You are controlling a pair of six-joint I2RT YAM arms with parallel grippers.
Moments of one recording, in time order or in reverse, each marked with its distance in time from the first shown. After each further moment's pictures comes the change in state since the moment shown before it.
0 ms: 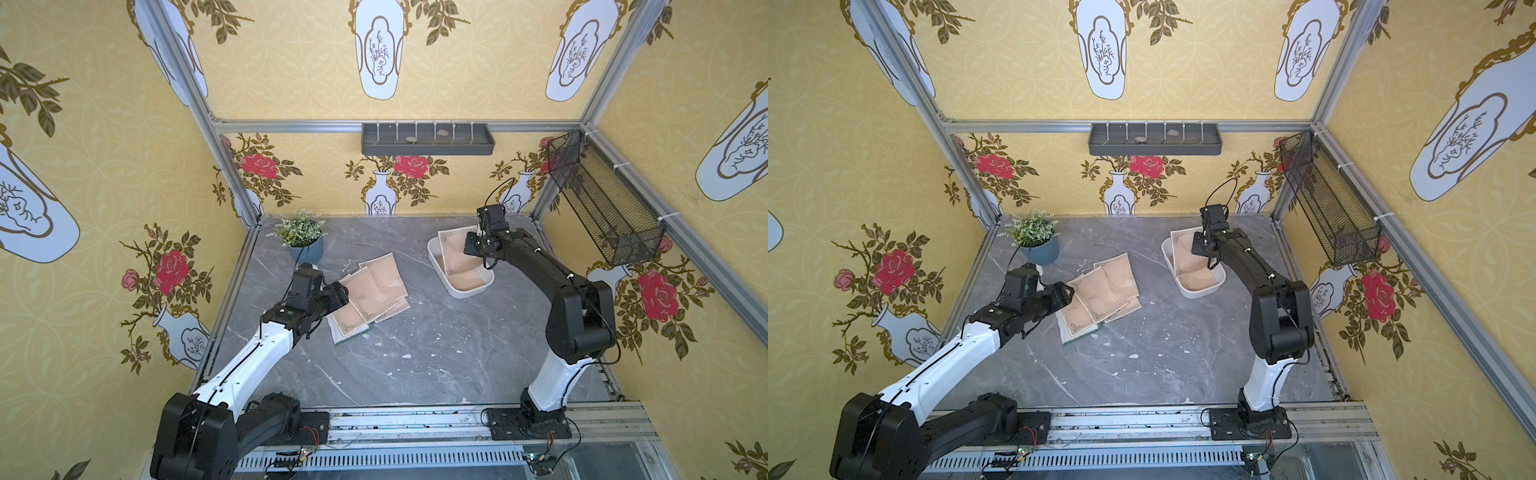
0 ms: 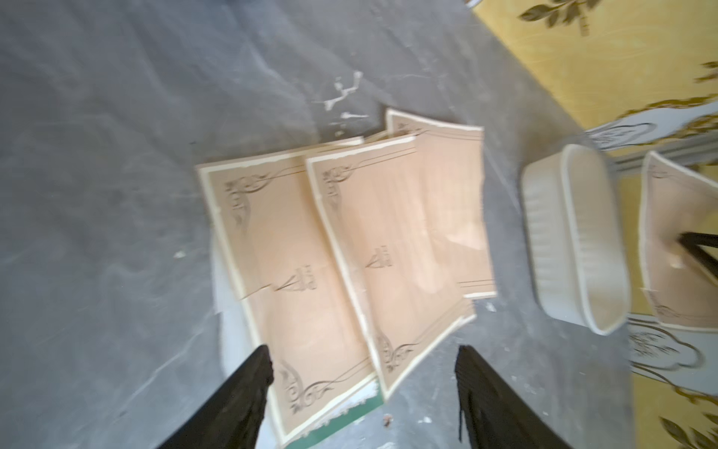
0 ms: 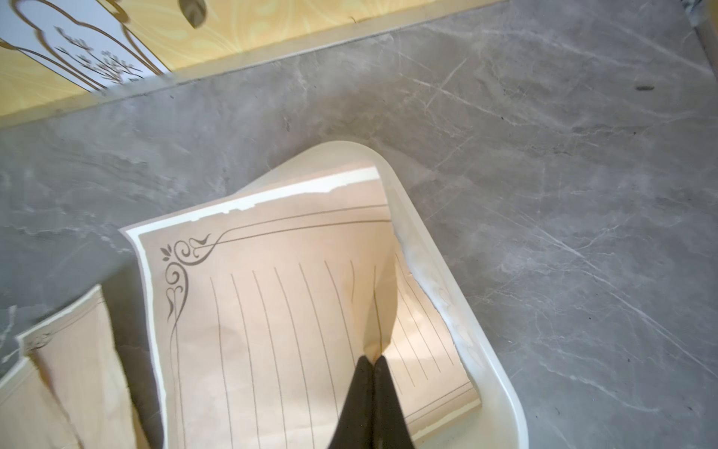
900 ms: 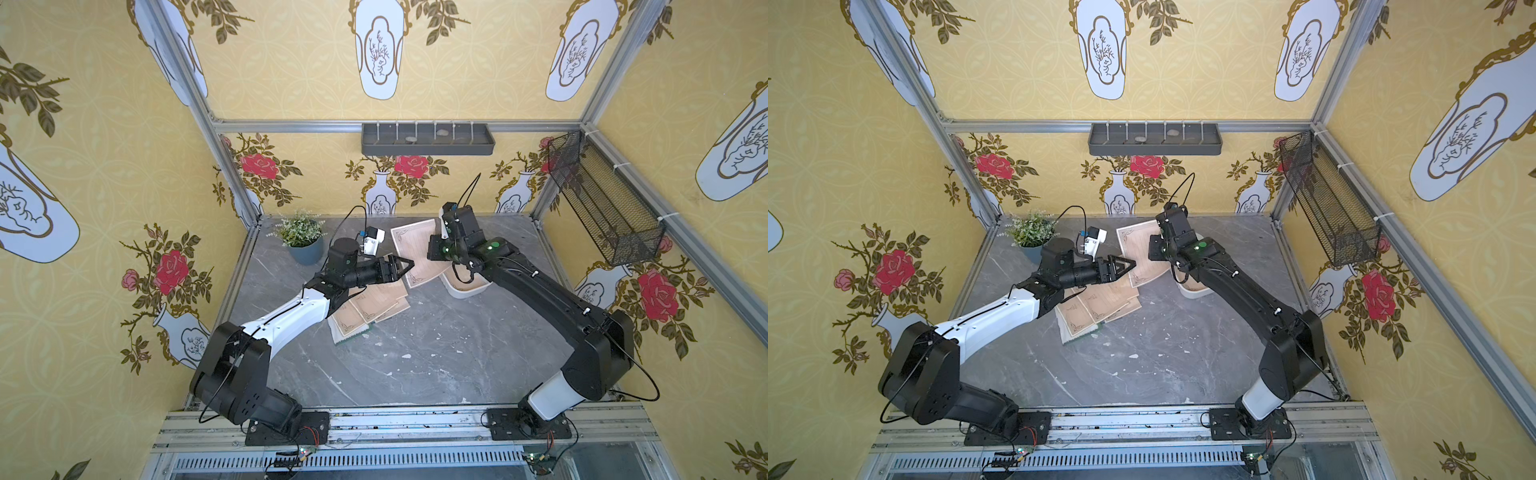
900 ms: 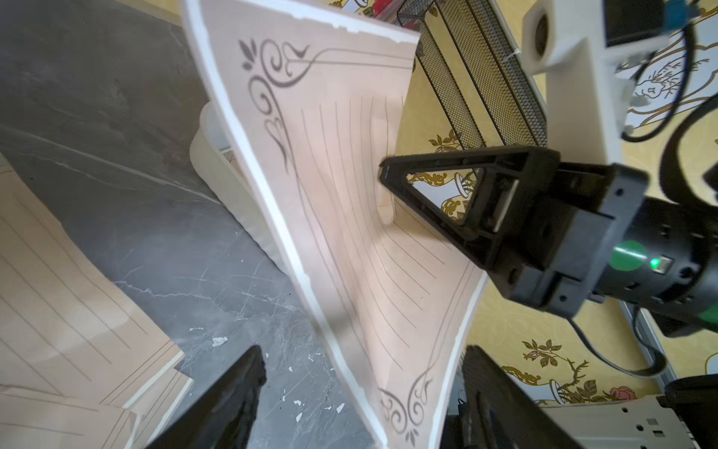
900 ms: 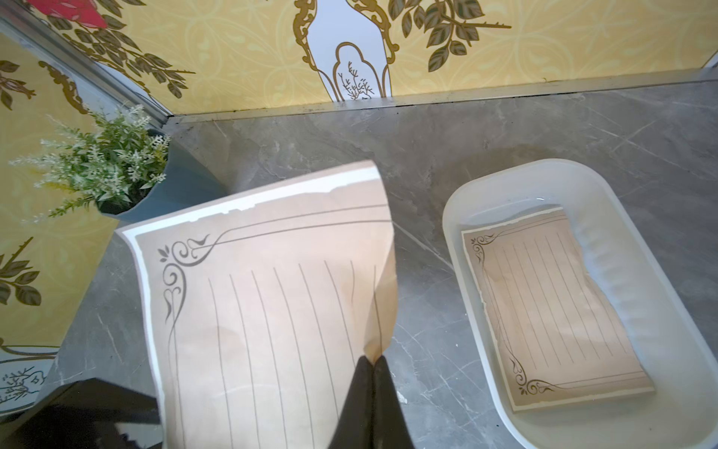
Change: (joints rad) left arm -0.211 0.377 0.280 0.487 0.473 -0.006; right arm 0.347 -0.174 0.013 0.005 0.014 0.100
